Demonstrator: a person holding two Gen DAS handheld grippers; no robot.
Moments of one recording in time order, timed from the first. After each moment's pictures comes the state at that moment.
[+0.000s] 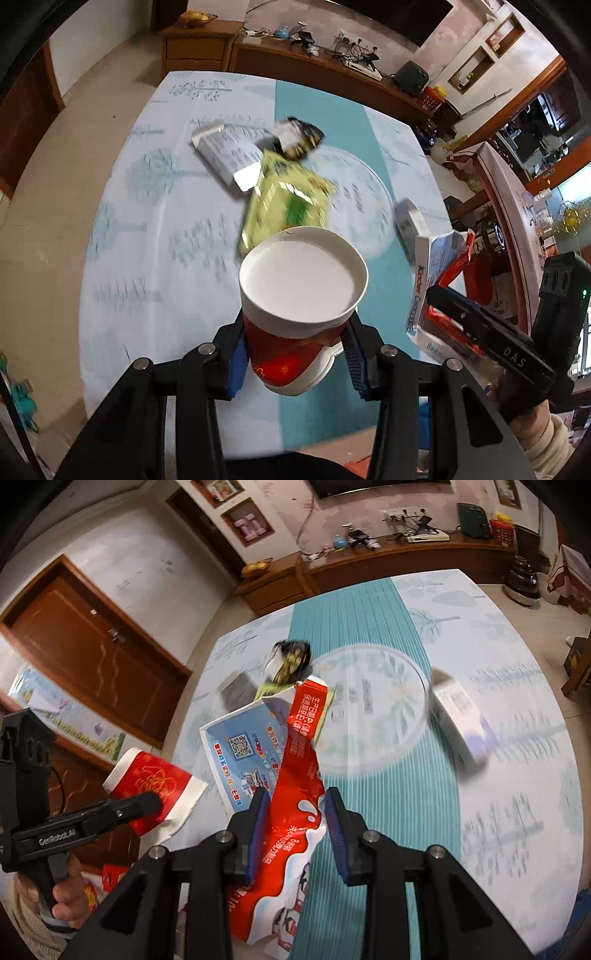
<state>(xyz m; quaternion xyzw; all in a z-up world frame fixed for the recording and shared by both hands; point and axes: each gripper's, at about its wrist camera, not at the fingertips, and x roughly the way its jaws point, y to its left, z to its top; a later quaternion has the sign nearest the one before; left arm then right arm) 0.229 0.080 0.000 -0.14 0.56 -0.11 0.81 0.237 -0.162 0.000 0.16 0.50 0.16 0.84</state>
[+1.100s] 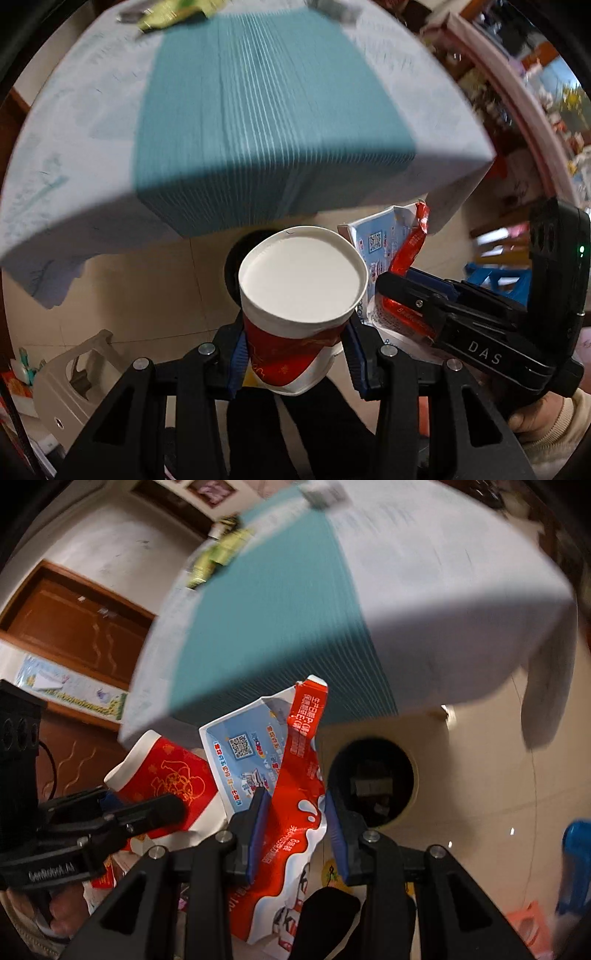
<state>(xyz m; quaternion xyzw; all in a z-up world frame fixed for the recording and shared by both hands) -0.001 -0.061 -0.140 0.00 0.66 -0.15 0.74 -0.025 -0.230 -0.149 0.22 0.58 0.14 0.77</state>
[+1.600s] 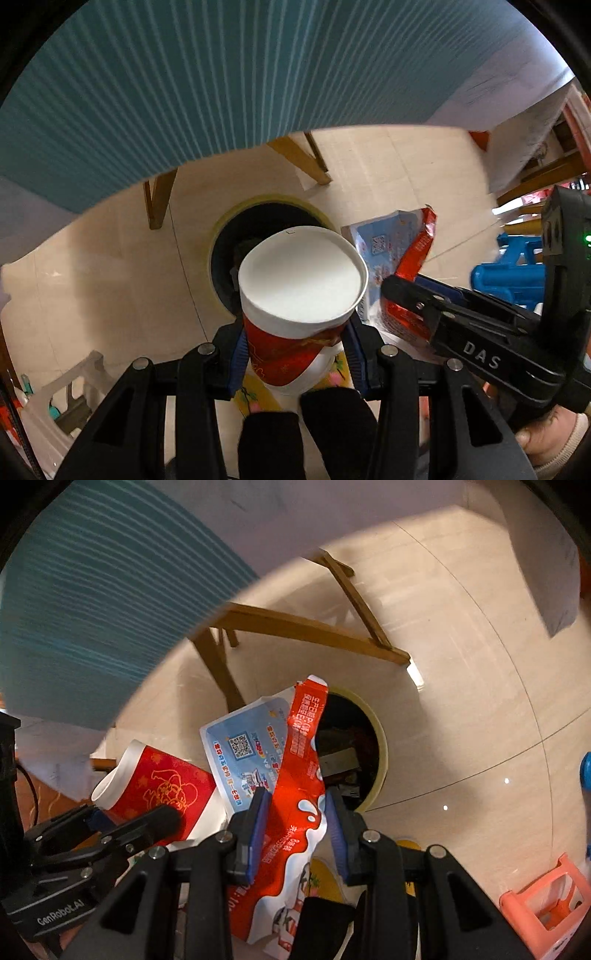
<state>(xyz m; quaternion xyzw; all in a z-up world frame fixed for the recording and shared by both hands) 0.007 -0.084 -0.310 0.05 0.66 -0.17 0.73 -0.034 -0.244 -0.327 0.26 0.61 0.04 0.74</state>
